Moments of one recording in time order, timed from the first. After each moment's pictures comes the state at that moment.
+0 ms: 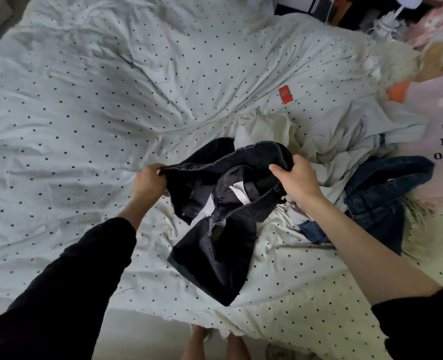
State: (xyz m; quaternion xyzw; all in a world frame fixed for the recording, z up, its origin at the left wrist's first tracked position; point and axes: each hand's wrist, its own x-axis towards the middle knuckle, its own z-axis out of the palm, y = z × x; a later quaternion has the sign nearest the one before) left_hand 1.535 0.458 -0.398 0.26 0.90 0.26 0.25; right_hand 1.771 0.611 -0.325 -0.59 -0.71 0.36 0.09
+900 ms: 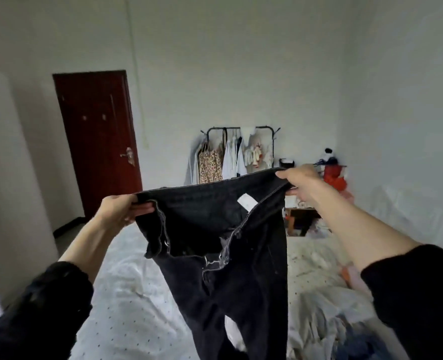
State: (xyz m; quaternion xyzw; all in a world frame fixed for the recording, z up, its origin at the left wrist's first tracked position) left_hand 1.519 0.499 0.058 0.26 0.65 0.67 0.24; right_hand 1.805 0.704 0.100 -0.47 -0.59 0.48 0.45
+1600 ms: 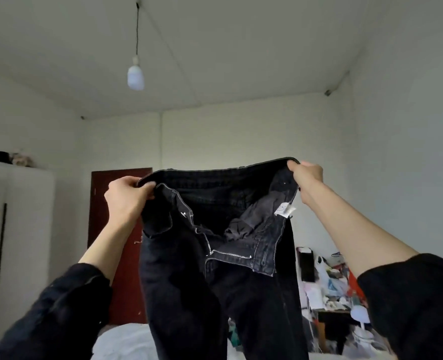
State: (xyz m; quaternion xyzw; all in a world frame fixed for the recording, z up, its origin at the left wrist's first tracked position) left_hand 1.556 0.493 0.264 0.34 0.61 0.69 -0.21; right_hand 1.800 0.709 0.303 -0.26 -0.54 0.43 0.68
